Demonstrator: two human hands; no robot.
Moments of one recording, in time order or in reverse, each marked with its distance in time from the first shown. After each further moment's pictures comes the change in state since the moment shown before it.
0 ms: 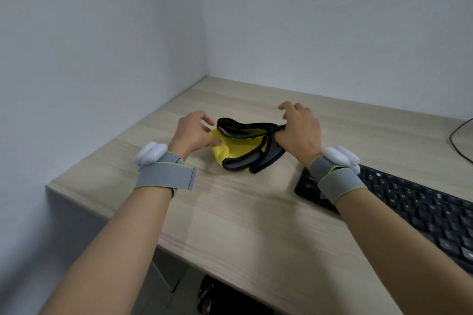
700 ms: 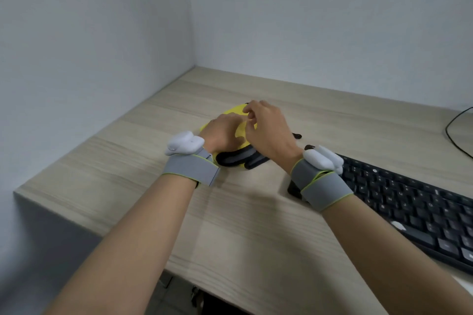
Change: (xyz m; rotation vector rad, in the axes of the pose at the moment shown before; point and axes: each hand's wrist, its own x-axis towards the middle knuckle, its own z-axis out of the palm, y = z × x) left_hand 0.028 0.021 0.067 0.595 -0.300 0.419; right_hand -0.001 -0.025 0.015 0.247 -0.077 -0.141
